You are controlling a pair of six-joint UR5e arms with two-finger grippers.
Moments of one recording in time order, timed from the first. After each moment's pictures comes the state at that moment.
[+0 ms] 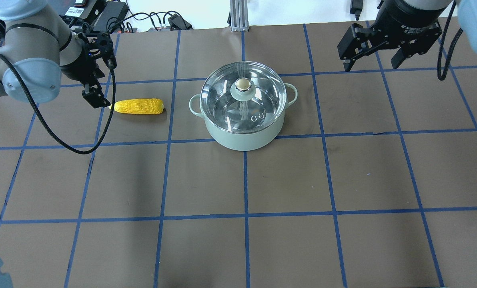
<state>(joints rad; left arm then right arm) -1.37 -1.82 -1.68 -1.08 1.58 1.47 1.53 -1.58 1.52 -1.62 -1.54 -0.07</state>
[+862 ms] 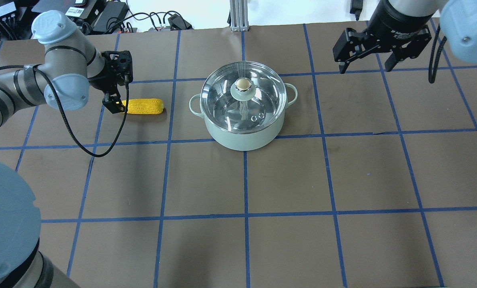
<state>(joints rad) -1.37 -2.01 -1.67 -0.92 1.51 1.62 1.53 -1.55 1.54 -1.66 -1.55 -0.04</state>
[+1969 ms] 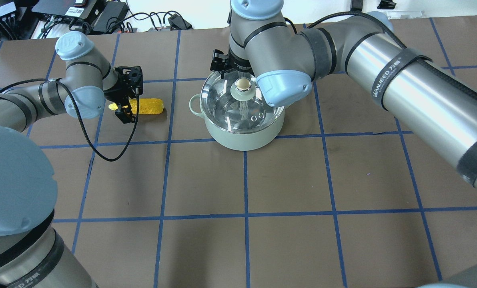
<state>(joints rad) -1.37 -2.14 -1.68 -0.85 1.50 1.62 1.92 -1.18 1.49 -2.18 -1.54 0.51</state>
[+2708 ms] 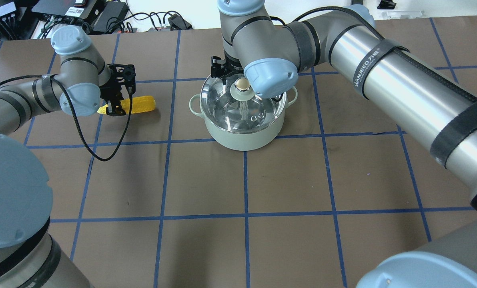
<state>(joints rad) -1.37 -2.10 -1.67 -0.85 1.63 1.63 1.93 -1.11 1.40 -2.06 -1.61 0.43</state>
